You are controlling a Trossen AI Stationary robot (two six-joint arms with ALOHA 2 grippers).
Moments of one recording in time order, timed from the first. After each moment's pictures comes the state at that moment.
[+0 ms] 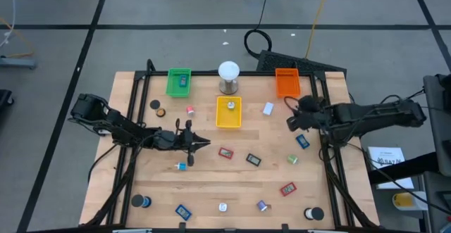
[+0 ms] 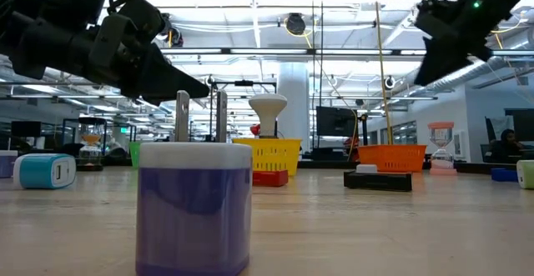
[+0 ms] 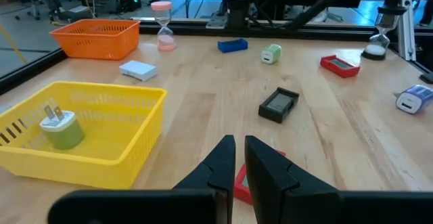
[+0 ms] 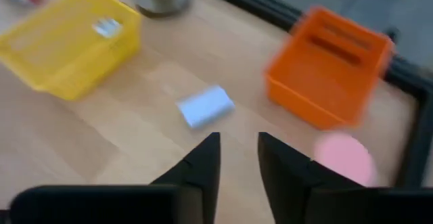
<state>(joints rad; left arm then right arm) -0.24 1.50 0.30 0.97 -0.32 -0.08 0.06 0.81 0.71 -0.97 0.66 0.86</state>
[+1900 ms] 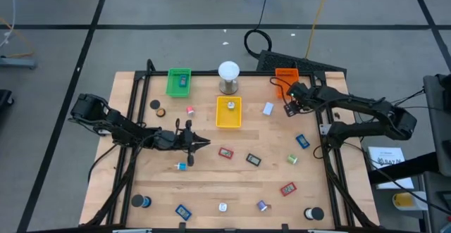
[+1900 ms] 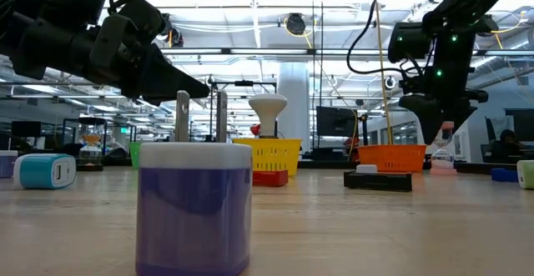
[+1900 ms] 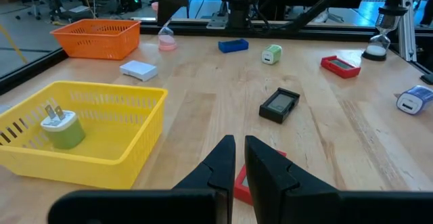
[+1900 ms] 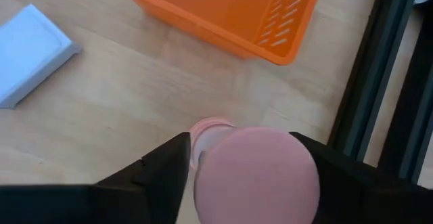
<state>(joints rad) -0.24 1.50 0.30 0.98 -0.32 -0.08 -0.60 1.12 0.65 -0.82 0.33 0.51</state>
